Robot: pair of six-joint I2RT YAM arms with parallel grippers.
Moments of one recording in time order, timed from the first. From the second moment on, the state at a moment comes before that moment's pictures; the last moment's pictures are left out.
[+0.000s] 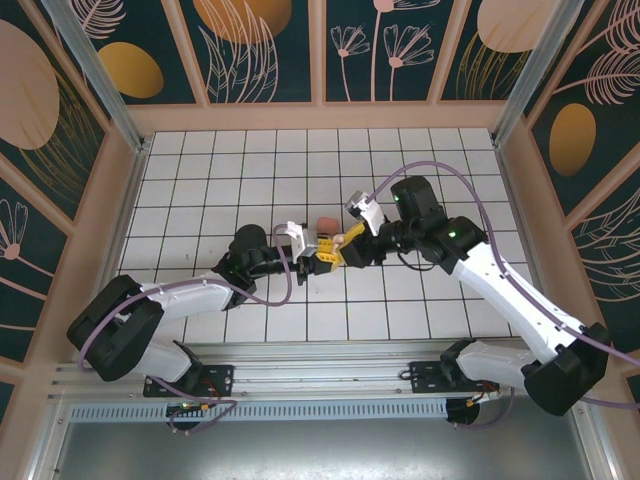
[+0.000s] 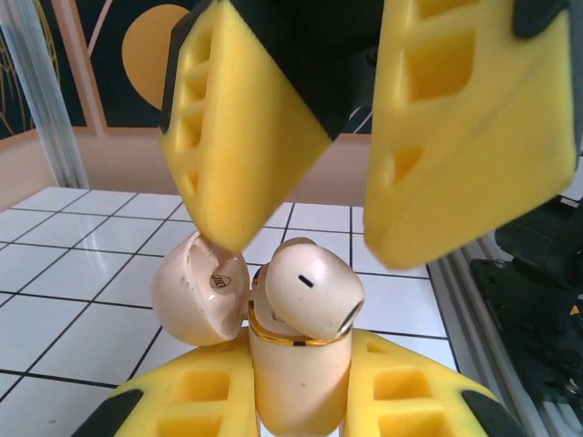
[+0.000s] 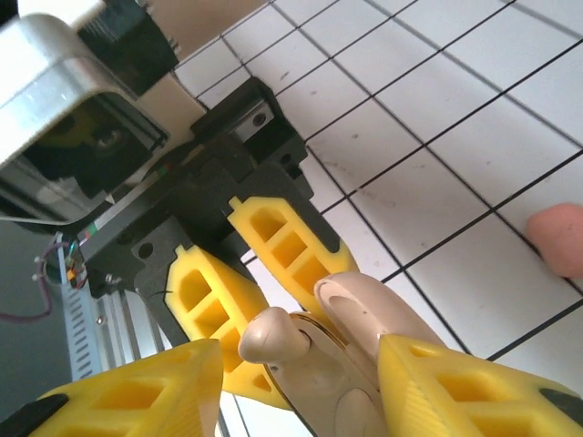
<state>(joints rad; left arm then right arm) -0.73 1.43 0.57 0.82 0.71 0.02 0.62 1.15 1.10 -0.66 -0.58 -0.10</state>
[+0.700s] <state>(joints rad) -0.73 1.42 0.57 0.72 0.50 0.05 0.70 1.07 1.10 -0.59 -0.20 0.33</state>
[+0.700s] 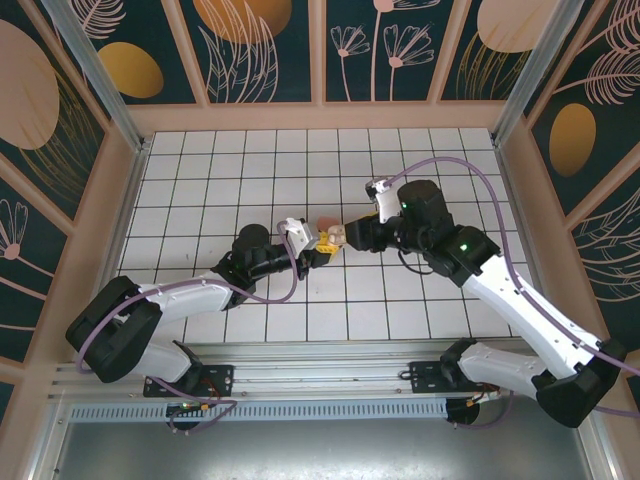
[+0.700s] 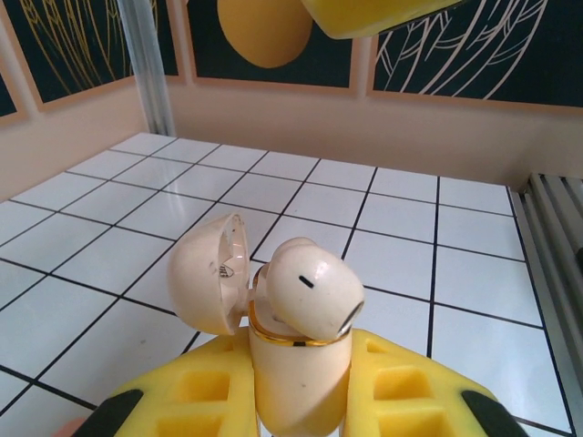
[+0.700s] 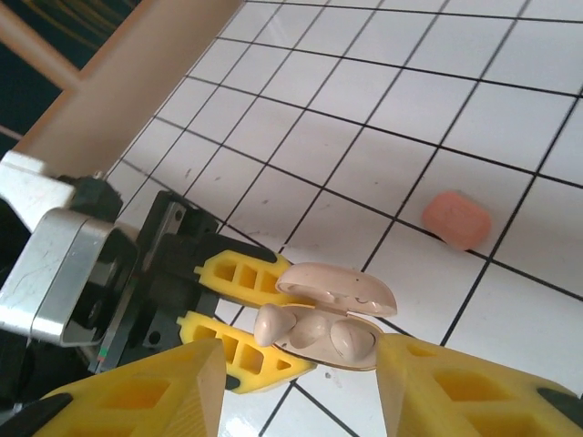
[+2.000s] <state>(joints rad) -0.73 1.43 0.59 0.72 0.49 0.05 0.75 1.19 1.10 -0.62 -0.12 0.41</state>
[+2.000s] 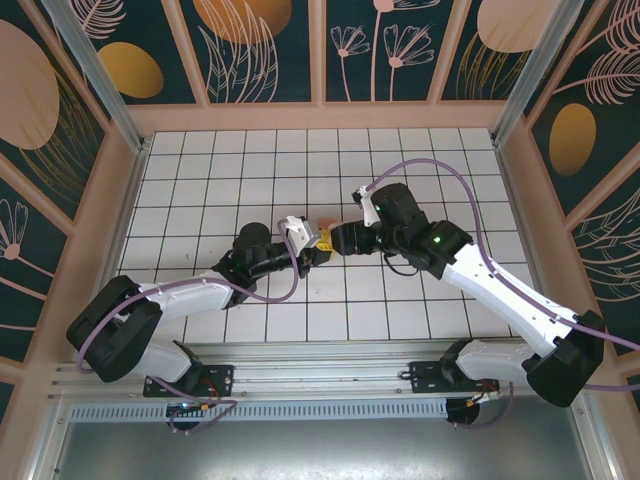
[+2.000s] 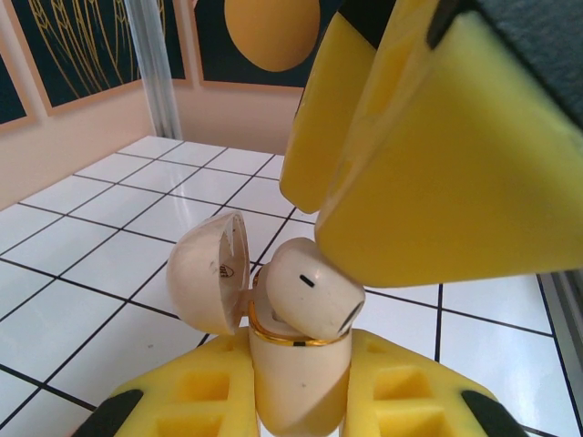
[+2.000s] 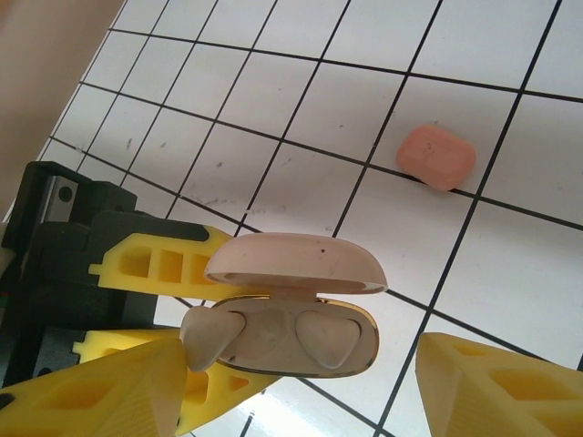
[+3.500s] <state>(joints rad) -0.73 1.43 0.60 0.74 0.52 0.04 0.66 1.13 1.02 -0.59 -0.26 0.36</state>
